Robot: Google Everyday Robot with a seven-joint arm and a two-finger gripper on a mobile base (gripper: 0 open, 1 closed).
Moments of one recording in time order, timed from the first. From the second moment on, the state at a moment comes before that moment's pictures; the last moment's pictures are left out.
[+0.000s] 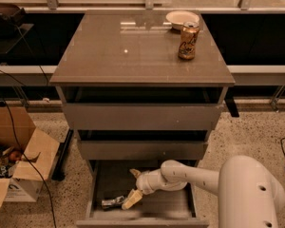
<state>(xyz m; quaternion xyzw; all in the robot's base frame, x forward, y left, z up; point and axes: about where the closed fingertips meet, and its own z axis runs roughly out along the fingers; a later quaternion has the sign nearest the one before) 0.541 0.058 0.270 -0.54 0.70 0.35 0.30</state>
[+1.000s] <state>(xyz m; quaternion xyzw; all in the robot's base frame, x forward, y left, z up) 0.540 0.114 0.171 -0.56 0.71 0.33 0.26</state>
